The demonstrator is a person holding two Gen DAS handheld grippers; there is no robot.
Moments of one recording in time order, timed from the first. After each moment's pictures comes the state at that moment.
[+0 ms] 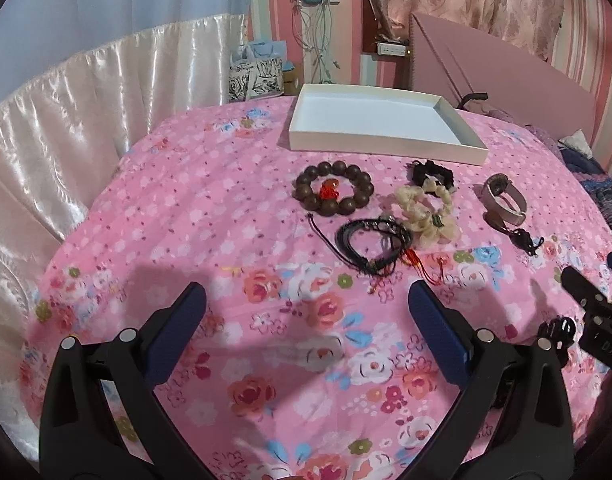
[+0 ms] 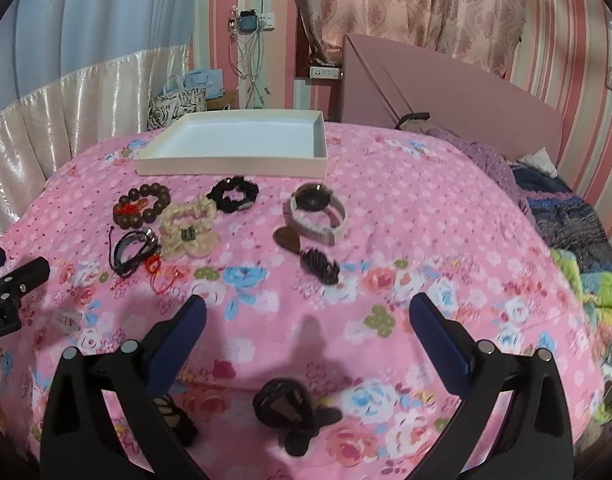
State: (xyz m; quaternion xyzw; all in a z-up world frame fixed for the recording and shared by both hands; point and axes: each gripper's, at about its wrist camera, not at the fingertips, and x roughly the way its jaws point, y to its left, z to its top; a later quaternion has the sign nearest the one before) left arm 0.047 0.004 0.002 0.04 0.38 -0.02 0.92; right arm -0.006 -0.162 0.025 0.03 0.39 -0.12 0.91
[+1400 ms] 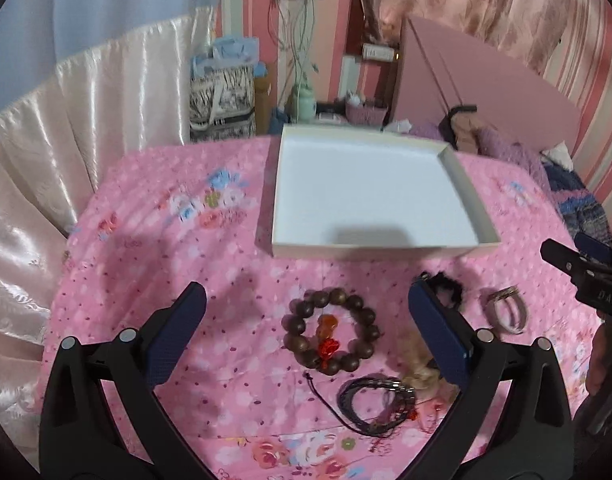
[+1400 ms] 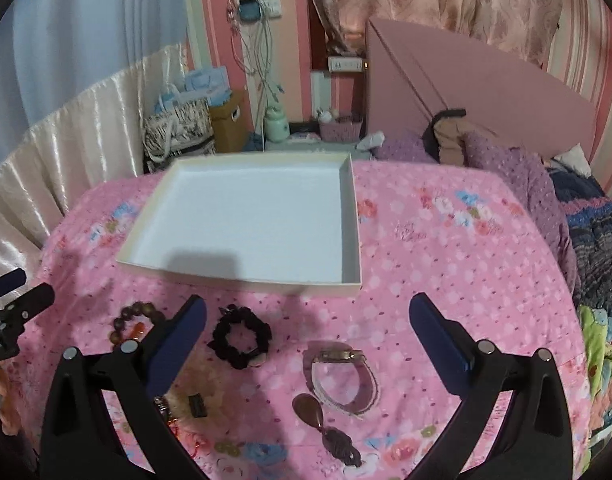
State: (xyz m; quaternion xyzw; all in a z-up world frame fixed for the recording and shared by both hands) left arm 0.229 0.016 0.054 0.01 0.42 -0.09 0.90; right arm 0.189 -0.207 0.061 0.07 0.45 -0.08 0.89
